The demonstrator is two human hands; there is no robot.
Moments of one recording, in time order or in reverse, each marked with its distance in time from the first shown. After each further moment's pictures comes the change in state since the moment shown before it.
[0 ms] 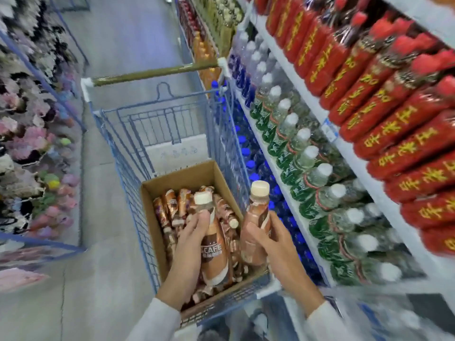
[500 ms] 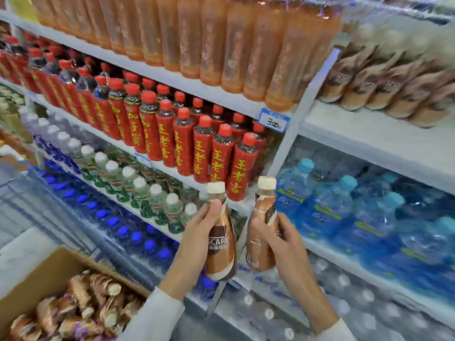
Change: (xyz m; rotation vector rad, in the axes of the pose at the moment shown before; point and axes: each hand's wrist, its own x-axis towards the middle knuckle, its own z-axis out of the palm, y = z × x) left_hand -0.108 -0.031 0.283 0.341 -0.797 -0.008; right_hand -0.228 -0.053 -0.195 0.132 0.843 -0.145
